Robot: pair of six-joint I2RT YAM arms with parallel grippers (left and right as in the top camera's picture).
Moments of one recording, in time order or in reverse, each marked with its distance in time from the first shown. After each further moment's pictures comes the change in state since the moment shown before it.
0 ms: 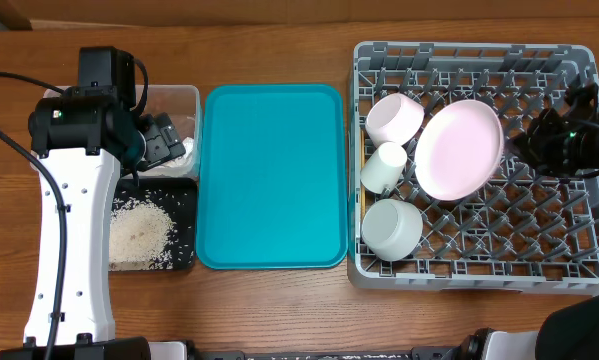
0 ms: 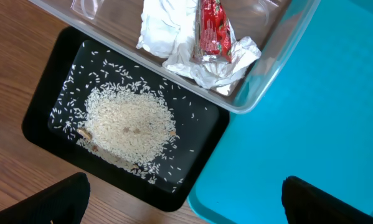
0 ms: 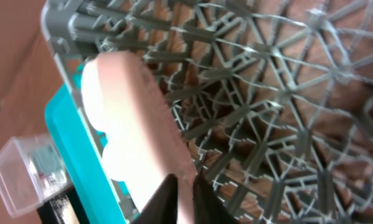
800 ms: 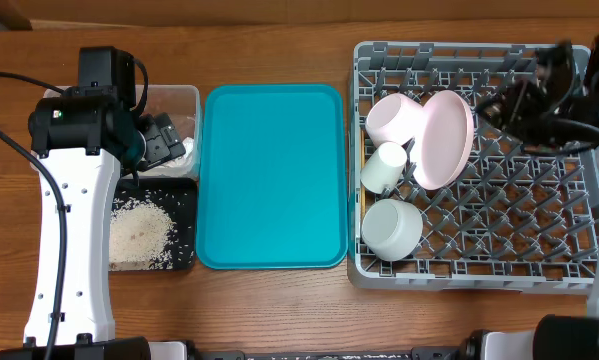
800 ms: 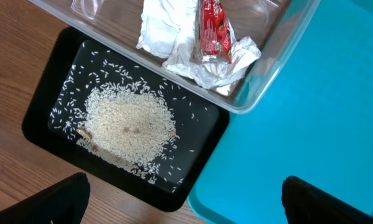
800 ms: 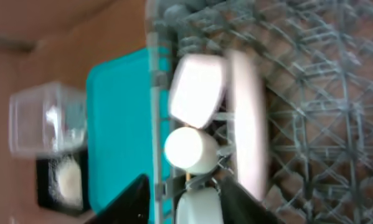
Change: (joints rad) left arm 0.000 0.000 0.000 0.000 0.000 0.000; right arm 0.187 0.002 0.249 -0.075 -0.048 -0.154
